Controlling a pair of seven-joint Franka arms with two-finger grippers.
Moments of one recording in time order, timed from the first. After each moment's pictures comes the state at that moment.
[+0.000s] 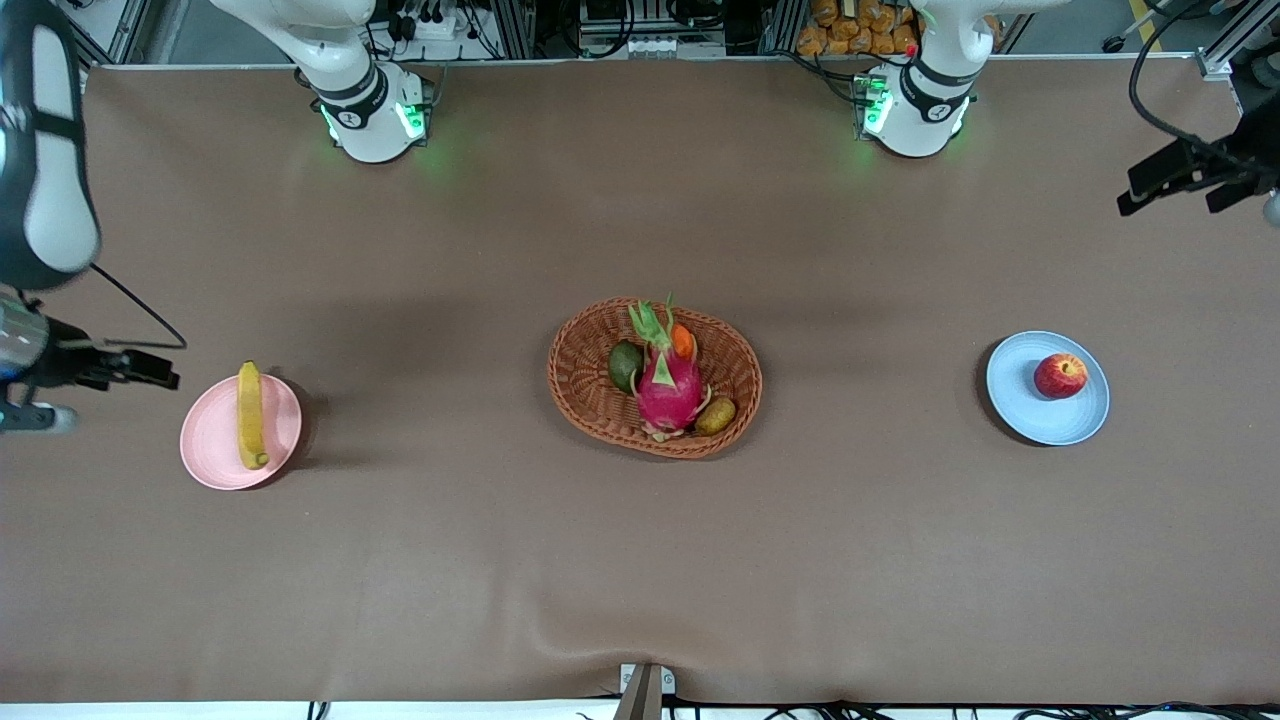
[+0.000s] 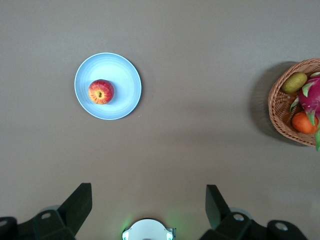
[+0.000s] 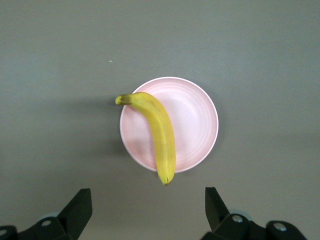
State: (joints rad) left arm 0.02 -0.11 0.00 -1.61 -0.05 1.43 -0.04; right arm -0.15 0.21 -0.06 -1.72 0.03 1.88 -0.22
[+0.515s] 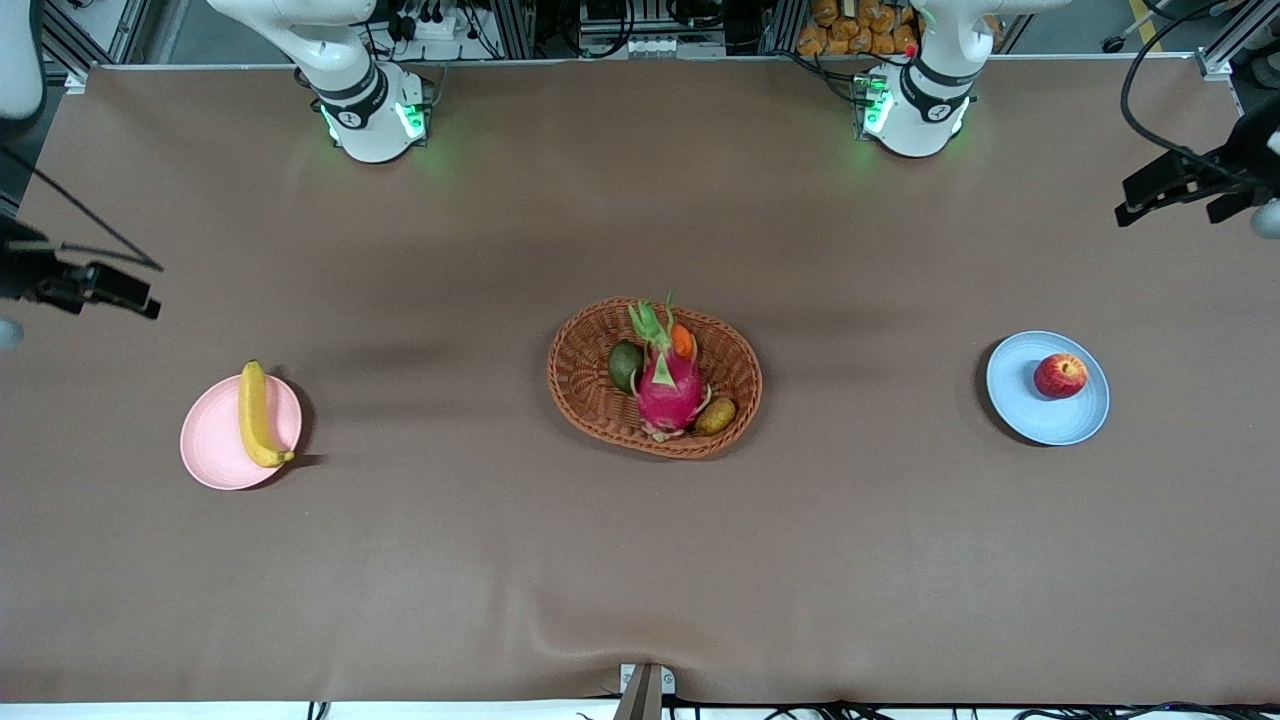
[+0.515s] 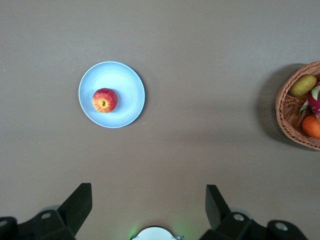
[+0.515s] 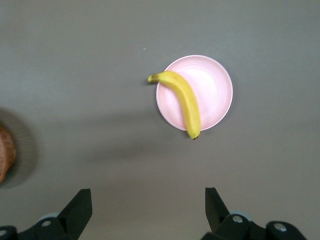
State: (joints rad) left arm -0.02 -0.07 0.00 -1.60 -0.01 1.47 -0.04; right arm -0.04 -0.01 -0.05 -1.69 0.03 1.64 -0.01
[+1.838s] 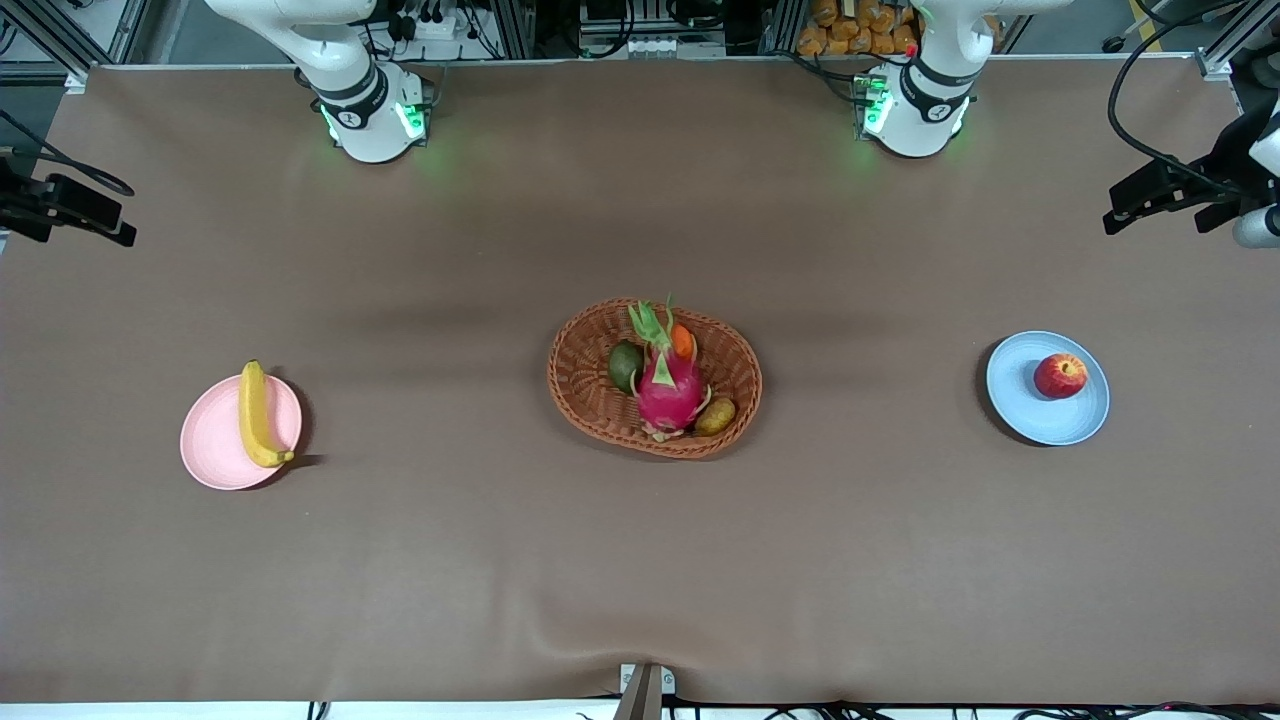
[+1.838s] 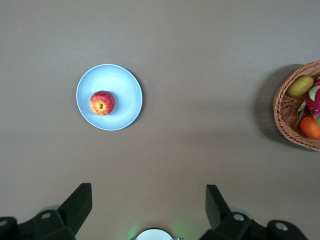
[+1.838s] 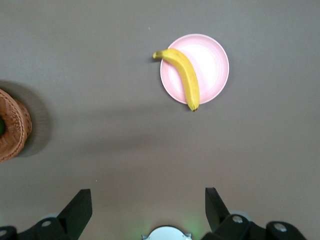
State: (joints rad) left arm -0.02 -0.07 0.00 -1.59 -0.02 1.47 -0.04; right arm -0.03 -0.03 -0.07 -1.54 0.03 1.40 0.00
